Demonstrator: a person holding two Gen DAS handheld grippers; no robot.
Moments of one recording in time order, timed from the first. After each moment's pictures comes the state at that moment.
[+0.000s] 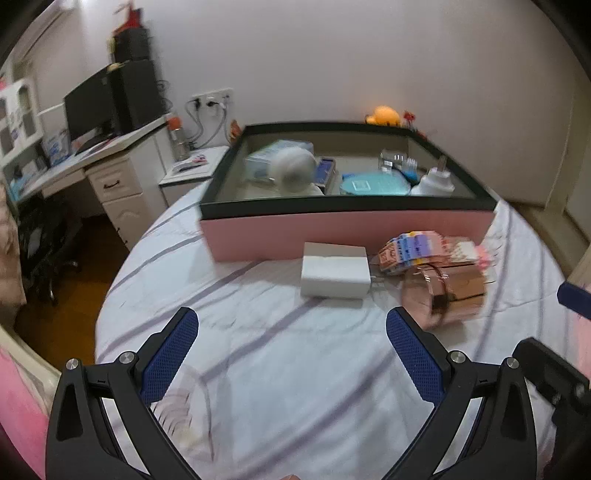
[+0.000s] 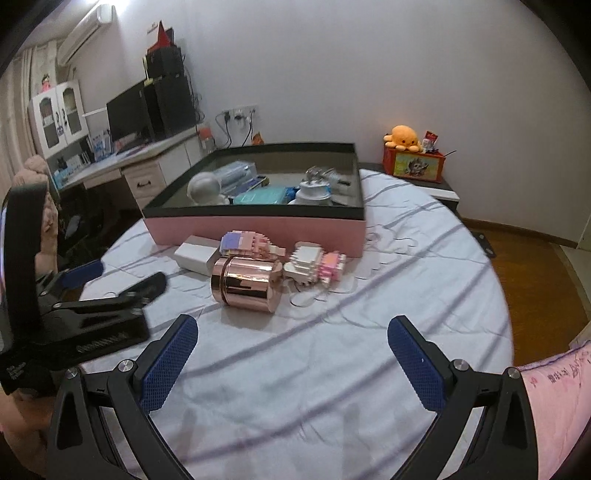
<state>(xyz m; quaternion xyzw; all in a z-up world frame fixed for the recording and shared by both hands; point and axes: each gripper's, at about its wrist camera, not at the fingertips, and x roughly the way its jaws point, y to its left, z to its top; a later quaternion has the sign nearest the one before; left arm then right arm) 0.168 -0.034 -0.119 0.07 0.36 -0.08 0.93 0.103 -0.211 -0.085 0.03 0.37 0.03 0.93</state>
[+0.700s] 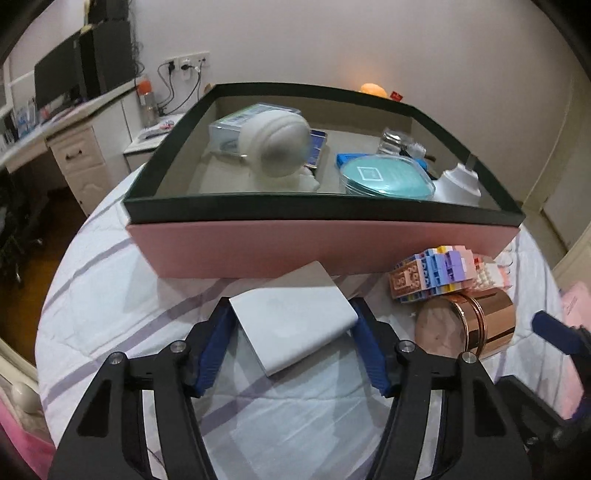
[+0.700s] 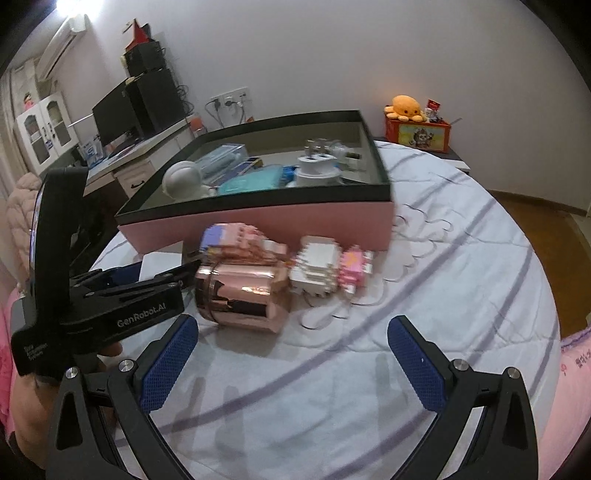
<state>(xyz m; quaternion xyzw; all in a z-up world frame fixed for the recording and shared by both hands) 0.223 -0.028 -0.139 0.01 0.42 -0.13 0.90 0.145 -0.208 -0.105 0.08 0.39 0.04 0.92</state>
